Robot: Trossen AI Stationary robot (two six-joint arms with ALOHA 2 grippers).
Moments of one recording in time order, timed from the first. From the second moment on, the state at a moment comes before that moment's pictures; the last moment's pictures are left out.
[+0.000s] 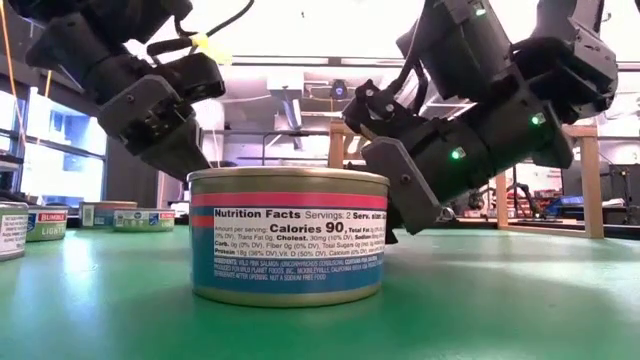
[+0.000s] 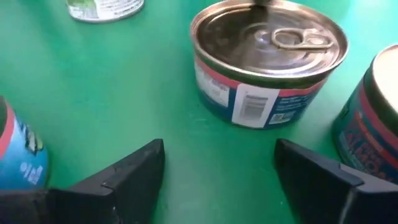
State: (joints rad) left arm -0.30 1.49 0.60 0.00 -0.38 -0.40; right arm 0.33 2.09 0.87 0.68 0.41 0.26
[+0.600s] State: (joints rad) left arm -0.30 1.72 0.60 0.41 -0.28 -0.36; right arm 0.26 2.09 0.87 0.75 0.37 0.24
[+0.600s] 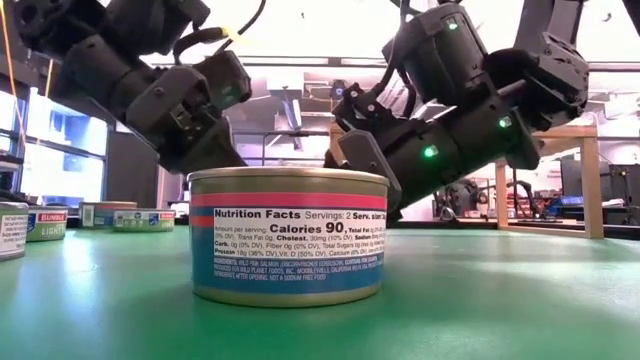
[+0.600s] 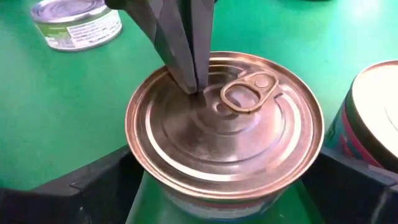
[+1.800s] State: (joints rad) left arm -0.27 1.48 0.57 0.04 -0.32 -0.47; right arm 0.25 2.09 0.87 0.75 0.32 0.25
